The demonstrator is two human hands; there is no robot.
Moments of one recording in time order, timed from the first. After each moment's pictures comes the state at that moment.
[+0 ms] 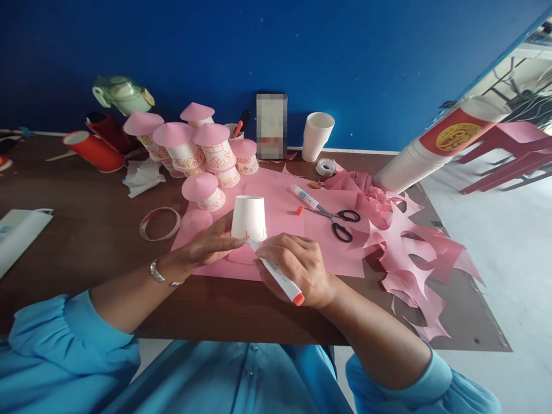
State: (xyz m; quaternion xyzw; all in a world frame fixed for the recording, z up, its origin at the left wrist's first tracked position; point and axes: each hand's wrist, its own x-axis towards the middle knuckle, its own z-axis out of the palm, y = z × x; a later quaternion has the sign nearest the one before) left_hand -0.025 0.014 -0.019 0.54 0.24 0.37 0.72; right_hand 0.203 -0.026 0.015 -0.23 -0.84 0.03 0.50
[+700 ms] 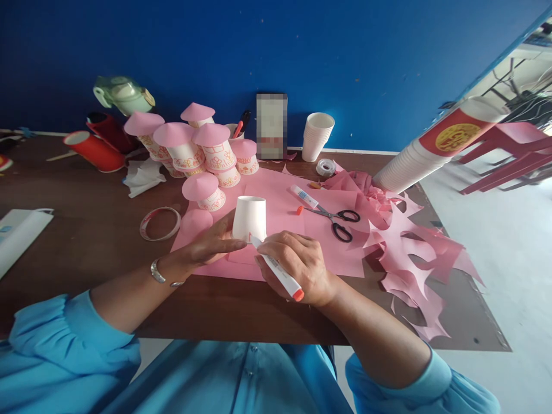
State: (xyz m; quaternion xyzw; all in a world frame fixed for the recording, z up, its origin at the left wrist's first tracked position) left_hand -0.026 0.013 -0.013 0.57 0.30 0.34 0.68; right_hand 0.204 -0.024 0.017 -0.23 -0.84 0.02 0.49
